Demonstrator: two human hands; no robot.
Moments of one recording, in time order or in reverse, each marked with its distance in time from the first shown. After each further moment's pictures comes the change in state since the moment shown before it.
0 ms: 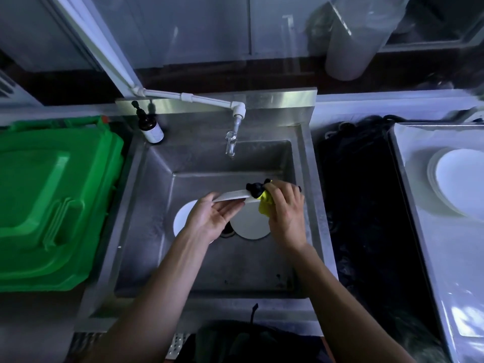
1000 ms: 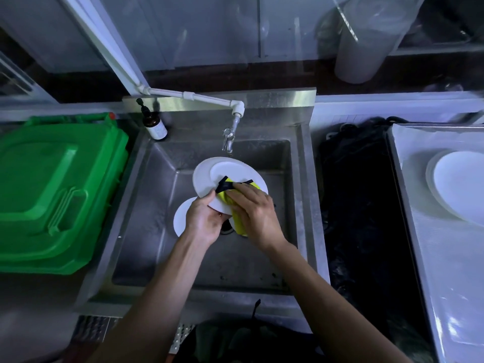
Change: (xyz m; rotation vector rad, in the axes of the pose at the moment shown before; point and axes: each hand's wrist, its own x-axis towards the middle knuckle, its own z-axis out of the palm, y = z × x) left_hand -0.020 -0.034 0.000 0.119 -0.034 0.218; right_hand -0.001 -0.029 -0.008 0.227 -0.317 -0.035
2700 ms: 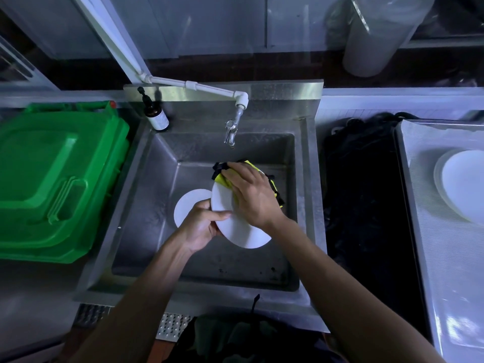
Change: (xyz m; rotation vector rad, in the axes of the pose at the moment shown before) left_hand -0.018 0.000 -0.025 0.485 -0.223 -0.015; right_hand 0.037 0.000 -0.007 -0.069 -0.159 -0.032
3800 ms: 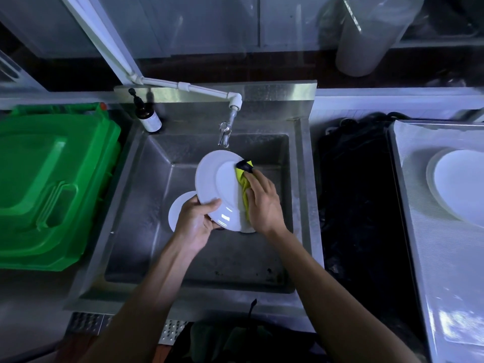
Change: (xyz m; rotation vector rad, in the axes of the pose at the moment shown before) left_hand 0.005 0.009 0.013 -0.154 0.152 0.135; right_hand -0.019 0.034 0.024 0.154 0.097 0.341
